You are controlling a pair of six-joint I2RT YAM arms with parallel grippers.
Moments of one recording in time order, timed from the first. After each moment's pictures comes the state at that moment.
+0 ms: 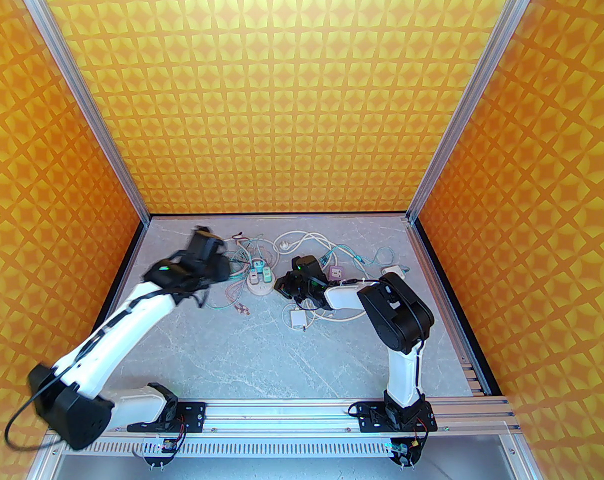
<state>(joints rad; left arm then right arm) -0.43 1.25 1.28 -0.86 -0.26 -0.58 0.55 1.97 1.02 0.27 -0.42 1.03</state>
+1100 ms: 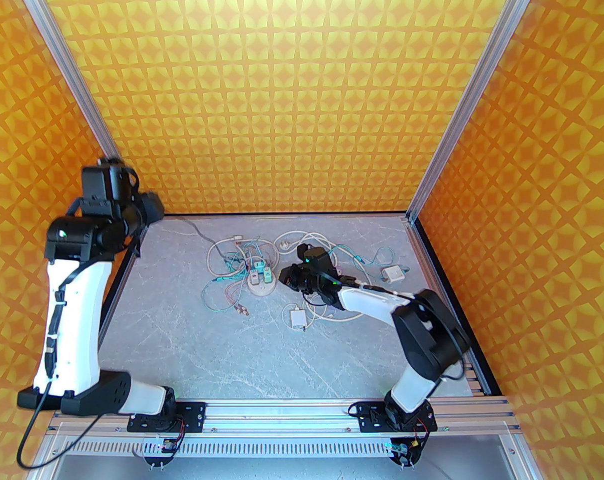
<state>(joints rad) -0.06 1.39 1.91 -1.14 -0.24 -0.40 0.55 1.67 0.99 0.12 -0.33 0.88</state>
